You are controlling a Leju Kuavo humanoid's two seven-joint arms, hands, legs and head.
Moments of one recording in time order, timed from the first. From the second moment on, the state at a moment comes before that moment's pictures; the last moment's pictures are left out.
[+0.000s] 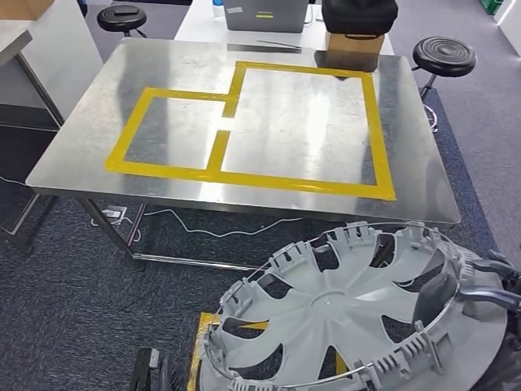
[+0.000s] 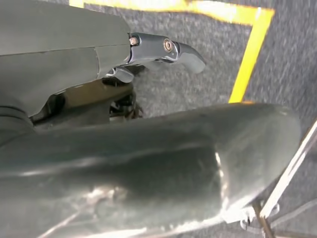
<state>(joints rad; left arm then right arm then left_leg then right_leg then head) -0.09 -0.31 1.16 -0.21 -0.69 -0.13 -0.52 0.22 0.19 0.39 -1.91 0.45 -0.68 -0.70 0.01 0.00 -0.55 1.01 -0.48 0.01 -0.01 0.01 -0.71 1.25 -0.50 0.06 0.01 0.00</state>
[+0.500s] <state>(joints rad) -0.09 -0.31 1.17 -0.21 -0.71 -0.01 -0.50 0.22 0.19 0.39 -1.91 0.46 -0.68 -0.70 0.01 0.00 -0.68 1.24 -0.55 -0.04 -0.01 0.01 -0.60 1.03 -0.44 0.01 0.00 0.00</state>
